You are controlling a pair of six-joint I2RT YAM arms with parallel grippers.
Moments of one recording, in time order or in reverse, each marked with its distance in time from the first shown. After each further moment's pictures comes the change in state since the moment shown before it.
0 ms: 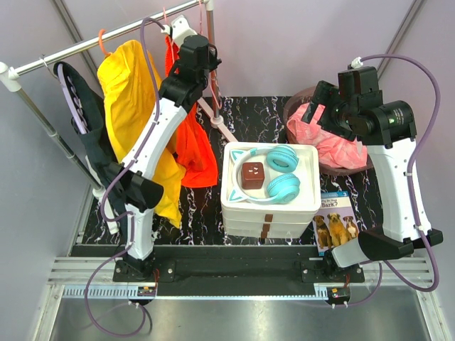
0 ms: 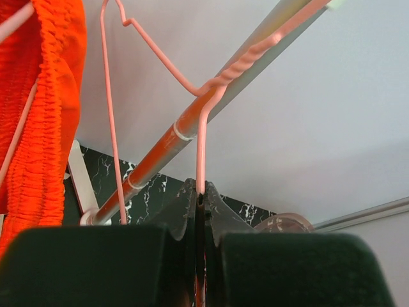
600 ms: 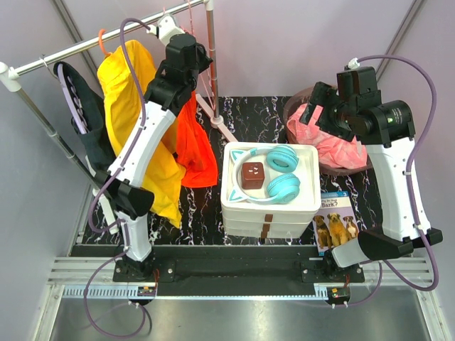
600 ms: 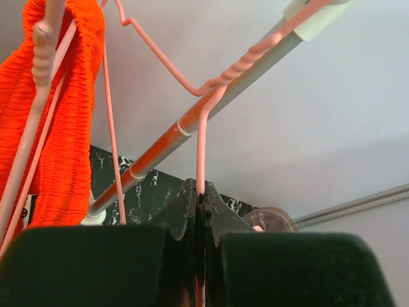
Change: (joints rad) left arm 0.020 -0.129 -0.101 -0.016 0.049 -0.058; right arm 0.000 0.002 -0.010 0.000 -0.040 -0.002
